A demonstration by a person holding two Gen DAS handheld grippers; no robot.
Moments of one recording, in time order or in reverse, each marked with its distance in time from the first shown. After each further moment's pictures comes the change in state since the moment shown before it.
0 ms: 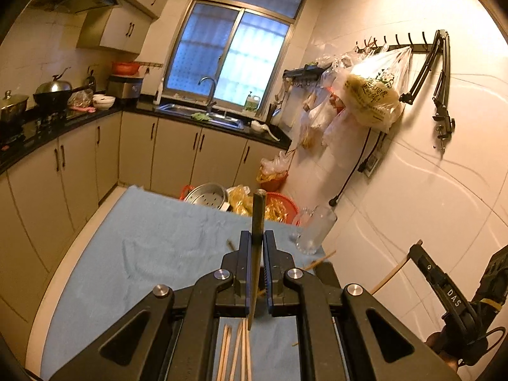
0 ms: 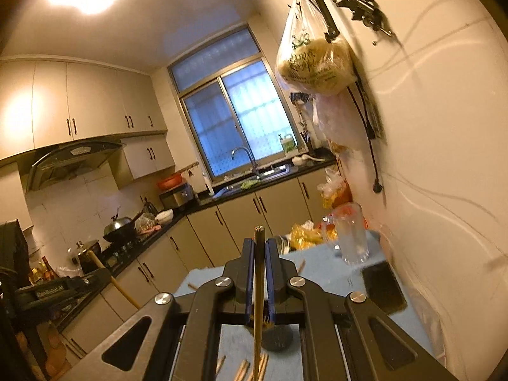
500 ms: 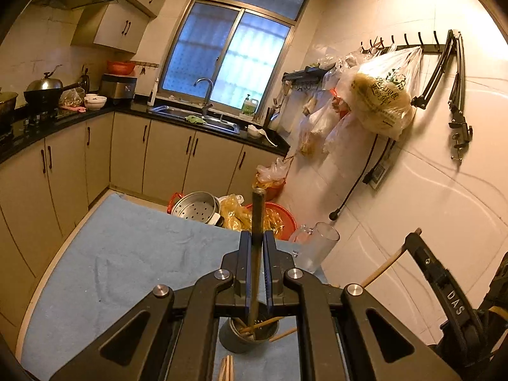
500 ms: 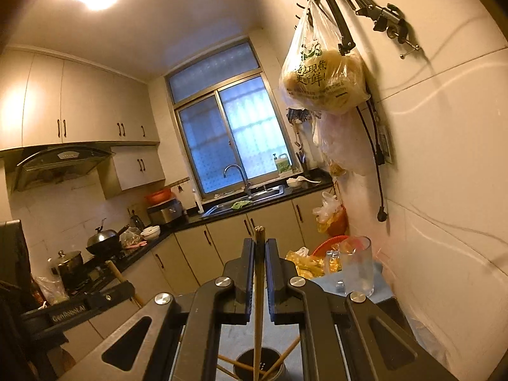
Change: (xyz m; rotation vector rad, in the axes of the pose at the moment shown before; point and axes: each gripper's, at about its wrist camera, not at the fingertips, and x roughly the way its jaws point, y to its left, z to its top) left arm 0.072 -0.012 0.016 -0.023 -0.024 -0.003; right arm 0.069 0.017 0.019 -0.042 -0.077 -0.051
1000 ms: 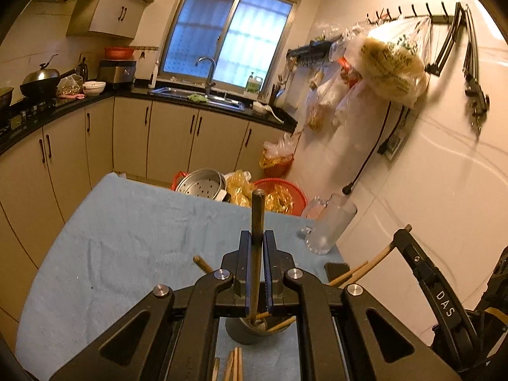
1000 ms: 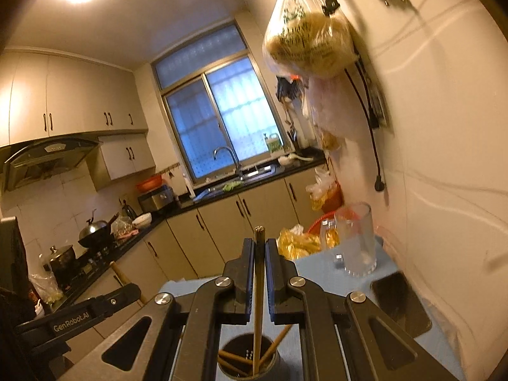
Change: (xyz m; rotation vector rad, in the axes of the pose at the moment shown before) left arm 0.044 0.000 -0.032 0.029 0.100 0.032; right arm 0.041 -0.024 -0.047 0.045 0.087 -0.030
